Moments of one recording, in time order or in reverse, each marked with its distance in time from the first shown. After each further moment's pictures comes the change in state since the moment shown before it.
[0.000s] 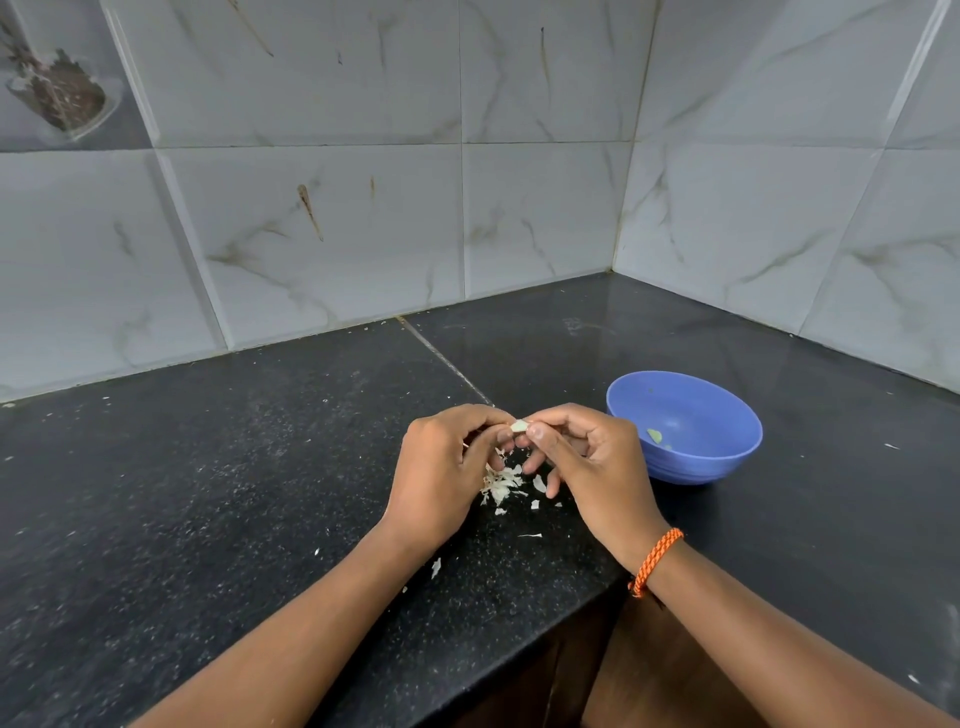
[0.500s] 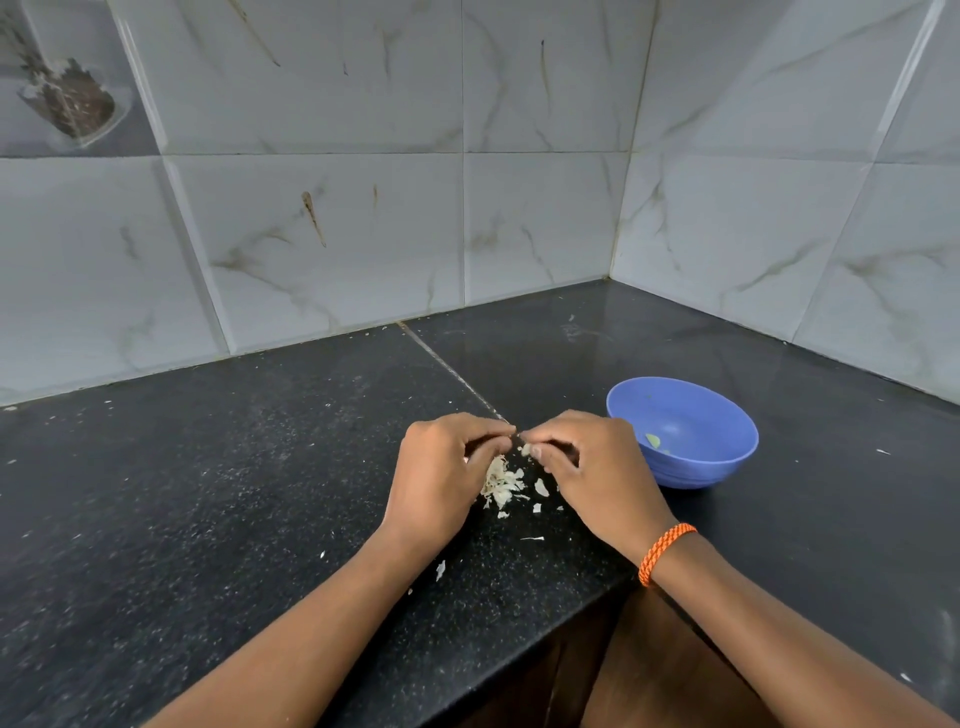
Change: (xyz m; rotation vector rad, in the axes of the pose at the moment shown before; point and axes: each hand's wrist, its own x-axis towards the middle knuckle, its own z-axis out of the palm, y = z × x) left_hand 0.000 -0.005 -0.001 0.086 0.034 -0.050; right_hand 0.008 -0.004 -0.008 -0.617 -0.092 -0.160
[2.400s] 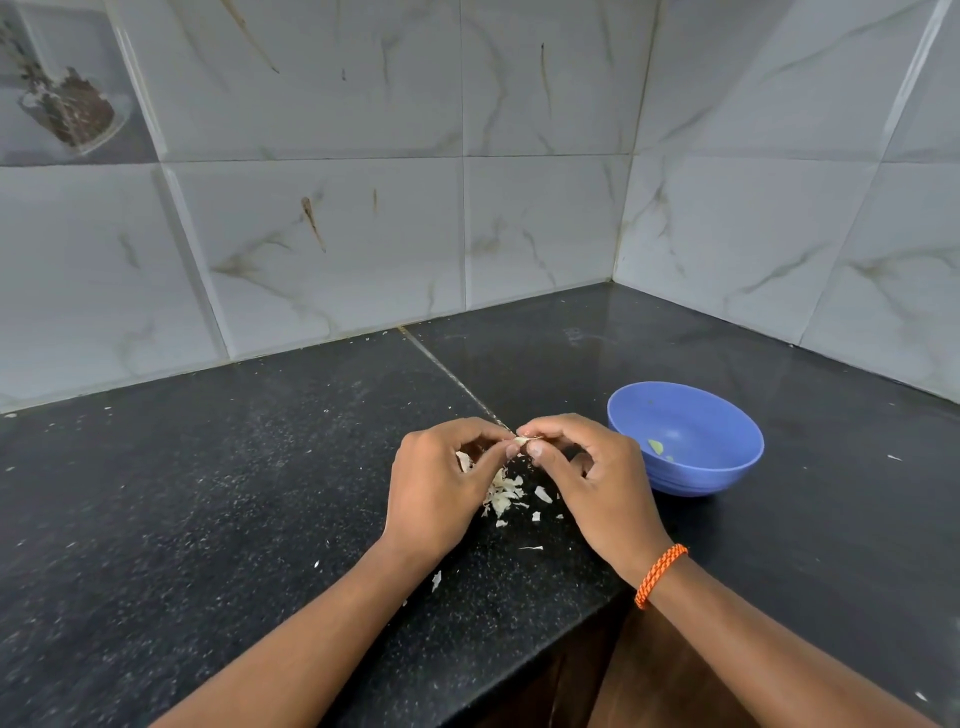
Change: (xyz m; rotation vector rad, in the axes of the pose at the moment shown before) left_hand -0.002 0.001 0.003 -0.058 0.014 -0.033; right_hand -0.007 -0.006 0.005 0.337 0.112 0.099
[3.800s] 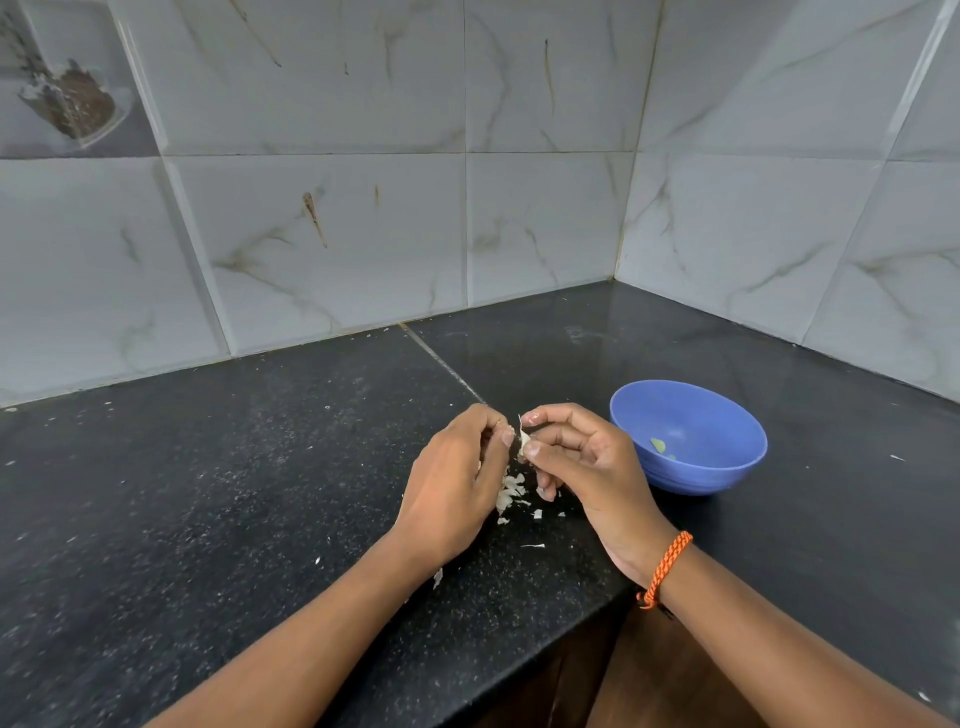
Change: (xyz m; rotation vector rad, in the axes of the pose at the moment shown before) left_hand -0.002 -0.003 0.007 0.075 -0.104 0.008; right_hand 0.002 0.002 0.003 0.537 -0.110 0.239
